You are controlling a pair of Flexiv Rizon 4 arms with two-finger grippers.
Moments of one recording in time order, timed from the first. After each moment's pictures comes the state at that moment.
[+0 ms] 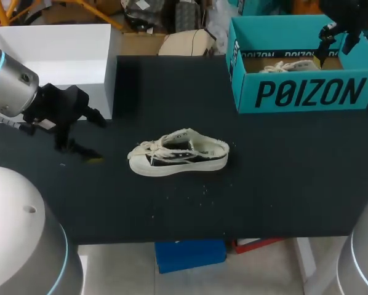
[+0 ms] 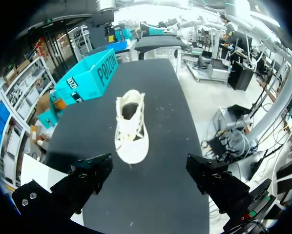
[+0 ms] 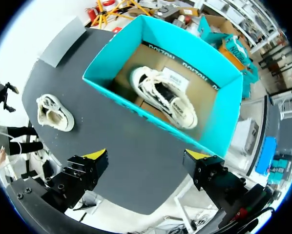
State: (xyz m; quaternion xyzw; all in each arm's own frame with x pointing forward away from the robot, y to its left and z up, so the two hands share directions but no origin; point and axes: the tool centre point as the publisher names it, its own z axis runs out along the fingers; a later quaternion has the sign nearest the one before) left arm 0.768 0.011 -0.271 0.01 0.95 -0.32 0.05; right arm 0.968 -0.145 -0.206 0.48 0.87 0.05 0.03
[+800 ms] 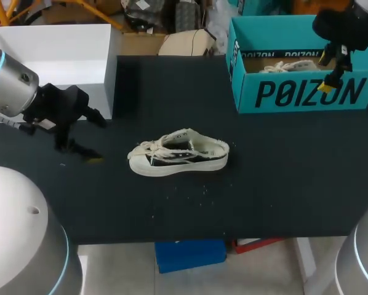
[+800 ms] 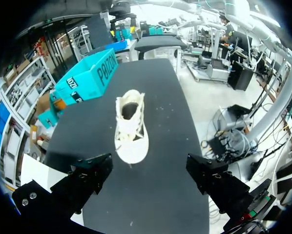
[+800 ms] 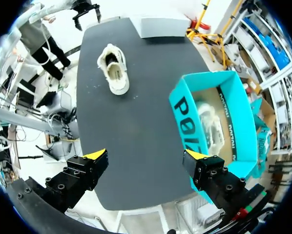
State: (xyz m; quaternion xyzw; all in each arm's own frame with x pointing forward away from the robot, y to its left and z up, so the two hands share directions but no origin) left arm 0.768 0.011 -0.271 0.01 0.95 -0.32 0.05; right arm 0.883 -0.104 -0.189 0.11 0.99 0.11 0.03
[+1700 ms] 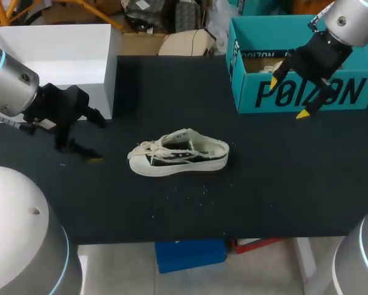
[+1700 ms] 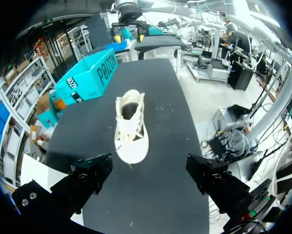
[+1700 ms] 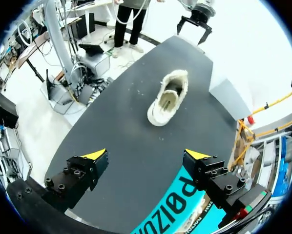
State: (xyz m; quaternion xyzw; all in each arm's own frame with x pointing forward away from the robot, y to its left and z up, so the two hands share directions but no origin) left arm 0.769 0.011 -0.271 0.01 0.95 -0.32 0.05; right arm 0.844 -0.015 -0.236 -0.29 0.94 0.19 0.04
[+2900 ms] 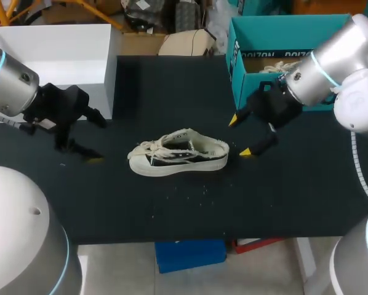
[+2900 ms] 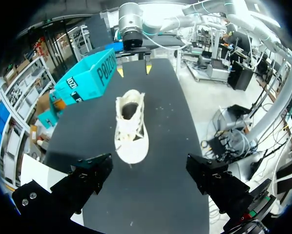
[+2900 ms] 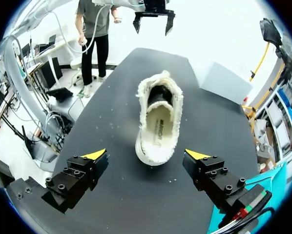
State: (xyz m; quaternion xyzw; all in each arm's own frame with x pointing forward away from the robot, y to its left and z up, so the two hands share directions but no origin) left arm 0.769 0.011 -0.270 0.01 0.95 -0.32 0.05; right arm 0.830 0.088 -0.352 -0.11 0.94 0.33 0.02
